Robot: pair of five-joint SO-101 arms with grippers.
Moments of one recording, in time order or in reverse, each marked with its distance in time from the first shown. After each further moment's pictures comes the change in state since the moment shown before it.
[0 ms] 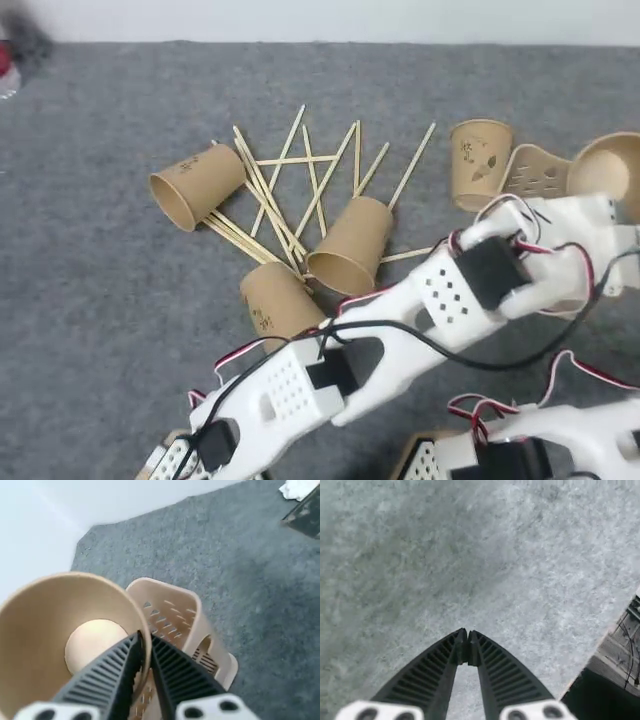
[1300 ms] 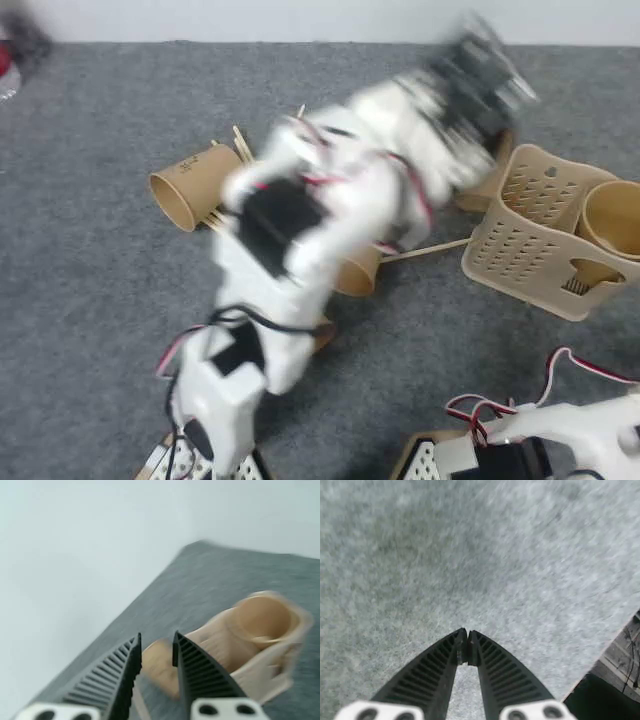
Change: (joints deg) left arm -20.8 -22.8 -12.7 25.5 16.1; right arm -1.6 0.0 -4.6 4.6 0.0
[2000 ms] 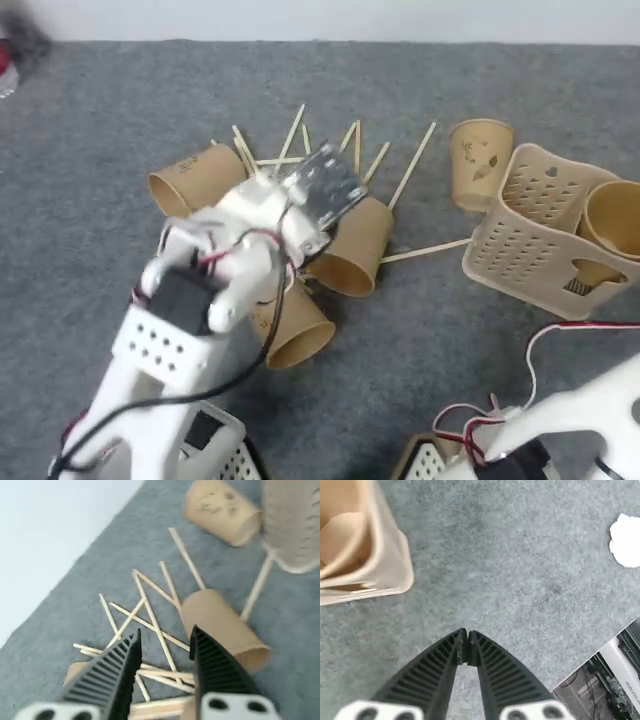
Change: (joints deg) left arm -18.1 -66.7 122.3 -39.6 -14.6; right arm -16.9 0.0 -41.6 35.9 -0.8
